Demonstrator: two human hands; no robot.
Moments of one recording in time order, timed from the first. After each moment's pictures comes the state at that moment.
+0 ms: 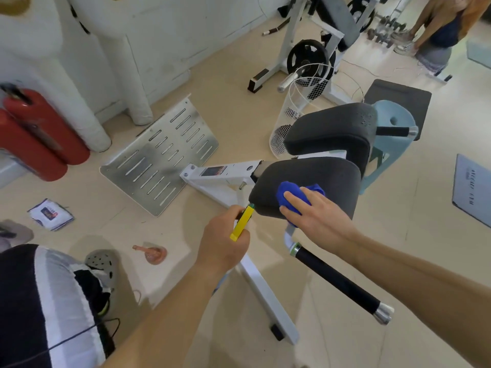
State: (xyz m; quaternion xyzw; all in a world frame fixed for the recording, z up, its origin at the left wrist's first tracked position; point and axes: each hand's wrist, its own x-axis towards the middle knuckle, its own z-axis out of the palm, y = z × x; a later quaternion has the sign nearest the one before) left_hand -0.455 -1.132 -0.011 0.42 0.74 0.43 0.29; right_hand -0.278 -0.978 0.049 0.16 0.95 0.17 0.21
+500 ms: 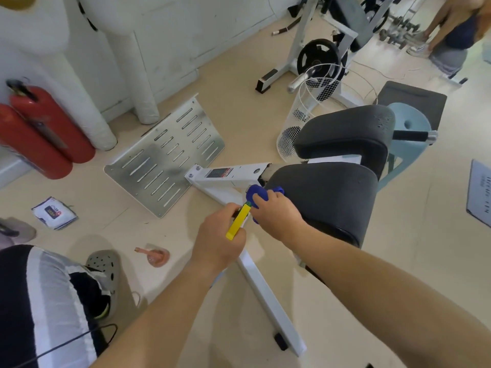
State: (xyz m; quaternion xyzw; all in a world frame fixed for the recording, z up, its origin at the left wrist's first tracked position) left_hand -0.484 -1.122 -0.027 0.42 0.75 0.42 0.28; right_hand -0.386 -0.976 -0.024 0.16 0.94 0.15 0.26
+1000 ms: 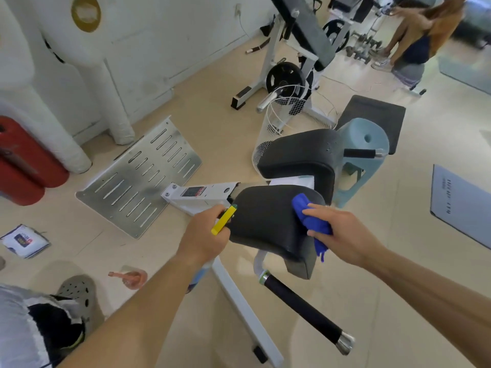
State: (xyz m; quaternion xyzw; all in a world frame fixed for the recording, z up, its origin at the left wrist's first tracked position) left_hand -0.472 -1.051 0.018 0.46 0.74 0.38 0.31; right_hand -0.202 -0.908 0.116 0.43 0.88 -0.20 0.07
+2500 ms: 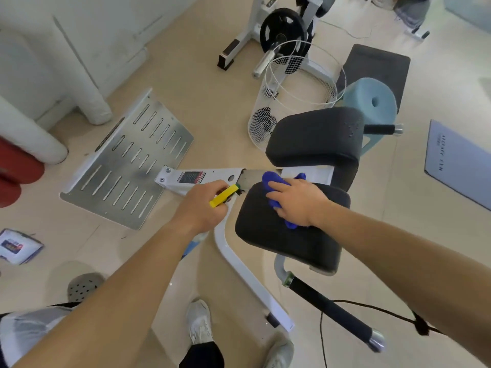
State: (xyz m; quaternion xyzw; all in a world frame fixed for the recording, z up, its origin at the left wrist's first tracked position) left_hand -0.577 -0.976 0.012 0.52 0.70 0.29 0.39; right_hand -0.358 -0.842 0.041 0.26 0.90 -0.04 0.33
